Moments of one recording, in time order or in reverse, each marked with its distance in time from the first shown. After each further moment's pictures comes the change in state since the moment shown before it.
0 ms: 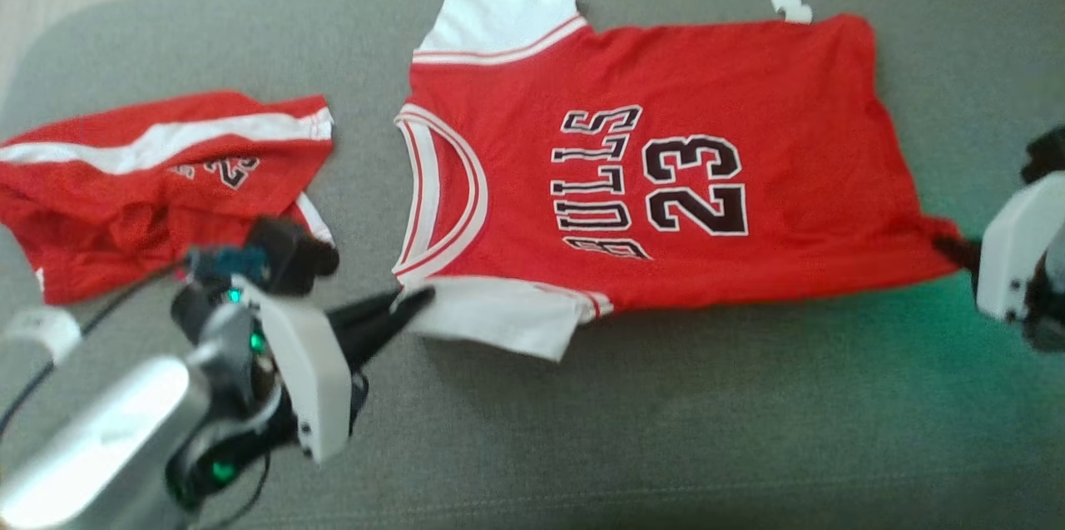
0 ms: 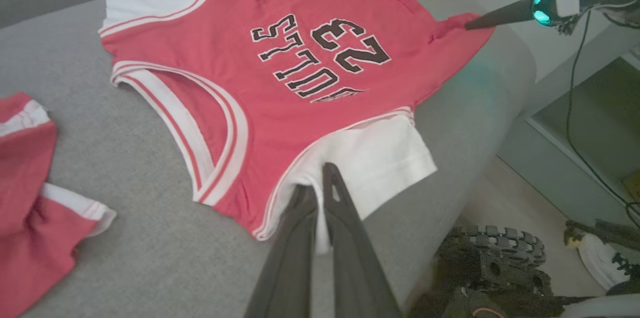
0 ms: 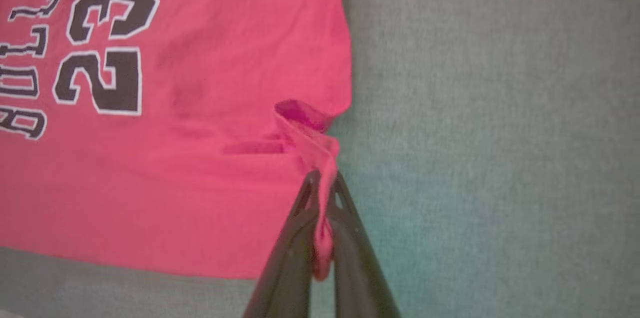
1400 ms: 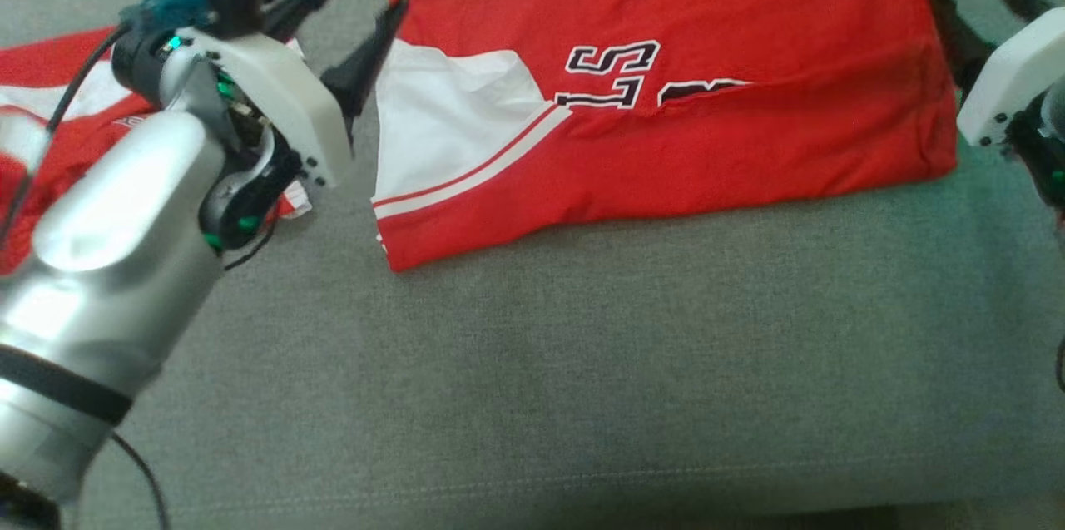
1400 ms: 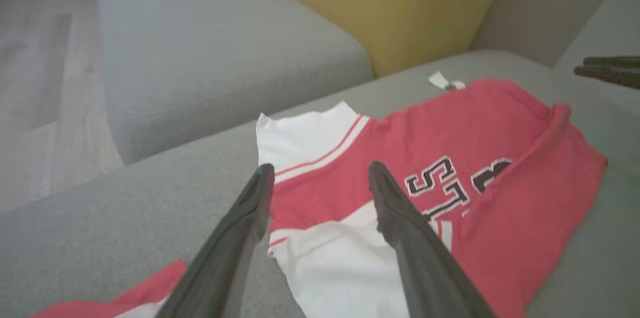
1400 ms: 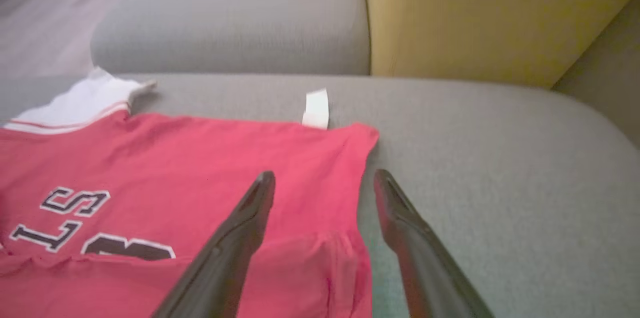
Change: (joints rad) left arm -0.579 -0.204 -0.151 0.596 0.034 0.019 -0.319; right arm -0.304 0.175 -0.142 0.114 -0.307 0.000 -0.395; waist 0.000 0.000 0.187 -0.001
